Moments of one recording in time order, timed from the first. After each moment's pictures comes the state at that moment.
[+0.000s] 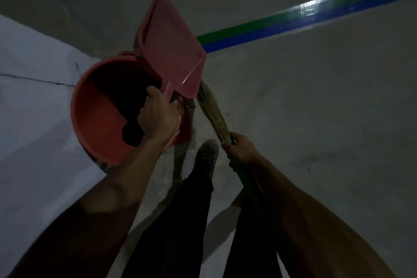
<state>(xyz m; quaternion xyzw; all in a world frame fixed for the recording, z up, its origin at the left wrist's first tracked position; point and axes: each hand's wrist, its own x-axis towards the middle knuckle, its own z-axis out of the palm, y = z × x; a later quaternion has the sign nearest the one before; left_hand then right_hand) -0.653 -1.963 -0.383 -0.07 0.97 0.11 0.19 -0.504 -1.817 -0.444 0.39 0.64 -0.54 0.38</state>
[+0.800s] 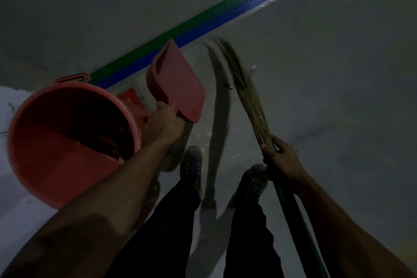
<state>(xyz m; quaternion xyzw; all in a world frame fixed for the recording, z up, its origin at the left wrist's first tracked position) -0.630 -1.868 -0.465 0.07 0.92 0.05 0.38 -0.387 -1.707 -0.469 0.56 0.60 -0.55 0.17</state>
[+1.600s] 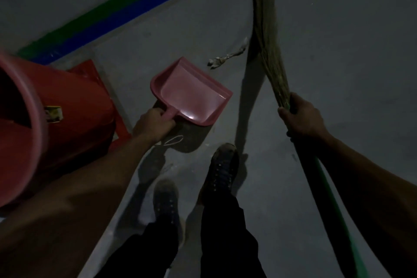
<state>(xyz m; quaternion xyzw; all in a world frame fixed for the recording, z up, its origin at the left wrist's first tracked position) -0.540 -1.829 -0.647 -0.01 0.89 0.08 0.46 -0.352 -1.544 -0.628 0.47 0.76 -0.38 0.24</state>
